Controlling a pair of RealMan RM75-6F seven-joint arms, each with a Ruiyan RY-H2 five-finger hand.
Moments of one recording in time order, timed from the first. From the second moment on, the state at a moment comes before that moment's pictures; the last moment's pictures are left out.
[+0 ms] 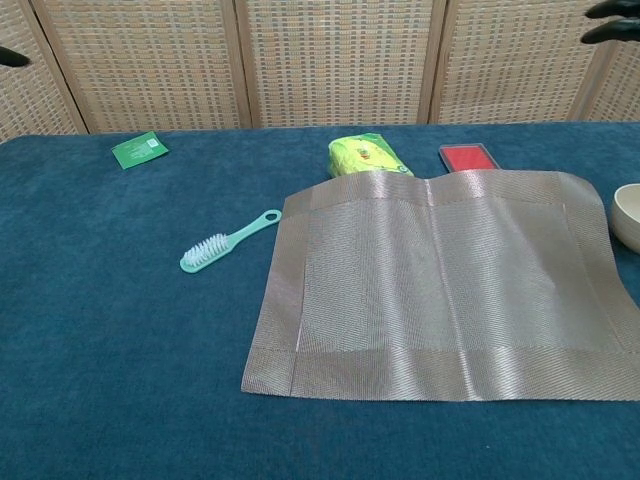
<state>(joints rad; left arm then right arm) -0.38 -1.22 -0.10 -1.68 1.53 1.31 0.25 0.56 -1.19 0.00 -1.09 -1.74 1.41 -0.07</state>
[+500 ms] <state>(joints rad) -0.66 -1.52 -0.02 -1.23 1.81 1.11 0.04 0.31 -1.30 0.02 -1.36 -1.54 1.52 0.01</state>
